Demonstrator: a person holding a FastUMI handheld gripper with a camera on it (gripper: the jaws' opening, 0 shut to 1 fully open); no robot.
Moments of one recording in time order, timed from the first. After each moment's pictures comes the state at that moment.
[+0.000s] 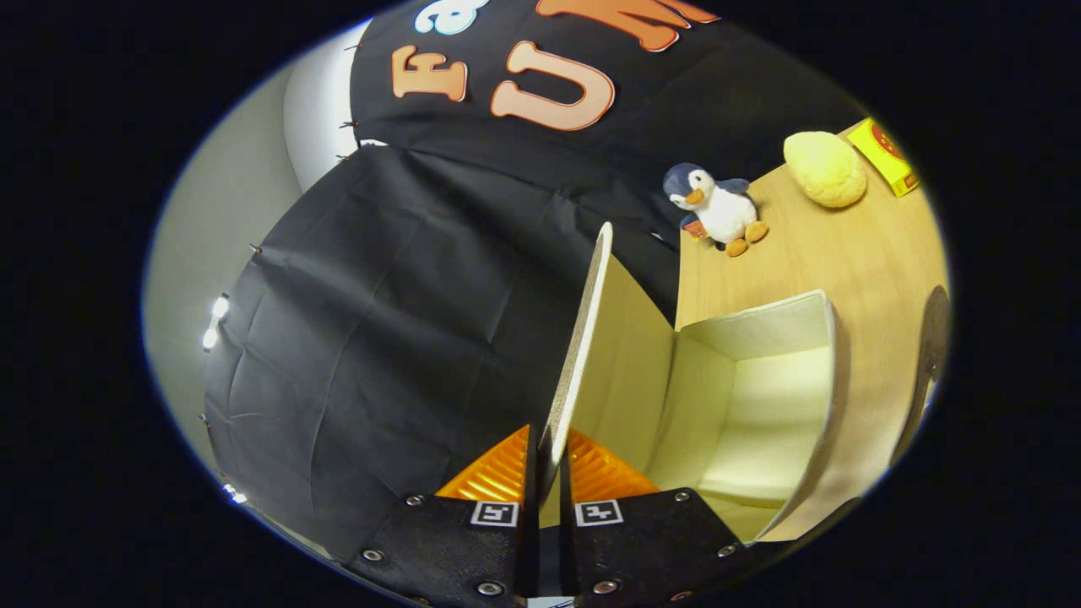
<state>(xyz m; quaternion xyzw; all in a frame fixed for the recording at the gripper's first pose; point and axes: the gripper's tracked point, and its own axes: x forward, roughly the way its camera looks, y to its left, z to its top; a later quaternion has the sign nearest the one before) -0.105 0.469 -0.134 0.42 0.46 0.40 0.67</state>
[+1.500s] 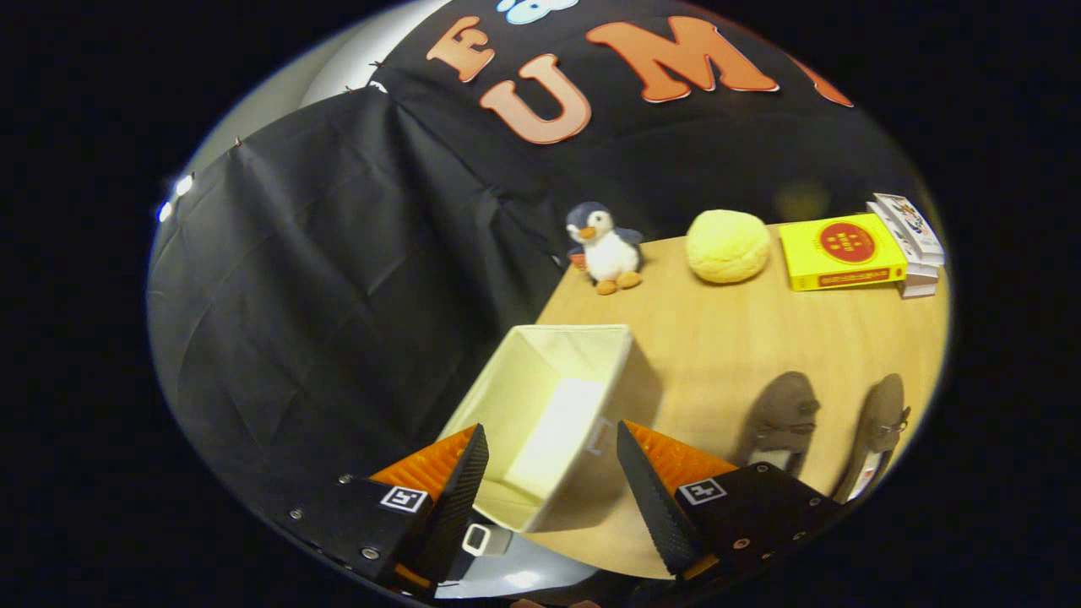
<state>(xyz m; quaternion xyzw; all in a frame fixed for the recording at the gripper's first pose) -0.108 0.281 -0.256 0.18 0.45 0.30 0.82</state>
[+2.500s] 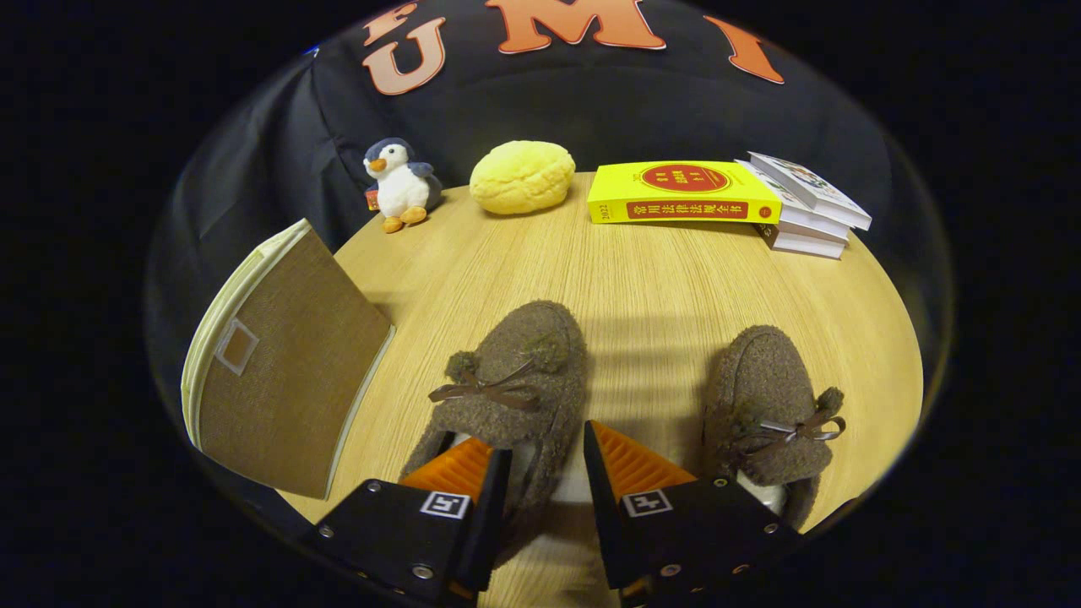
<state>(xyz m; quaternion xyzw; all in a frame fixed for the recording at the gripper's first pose) -0.084 0.143 -0.455 0.04 0.51 0.14 0.85</state>
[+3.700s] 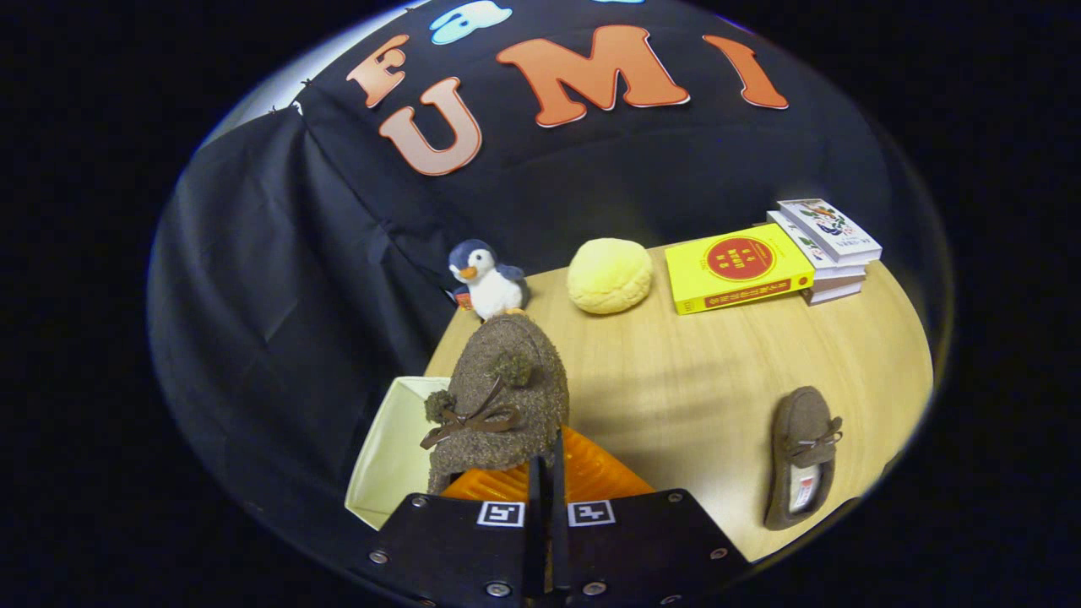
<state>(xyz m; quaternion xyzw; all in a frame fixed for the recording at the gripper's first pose) -0.053 0.268 -0.255 0.16 0.45 0.17 0.86</state>
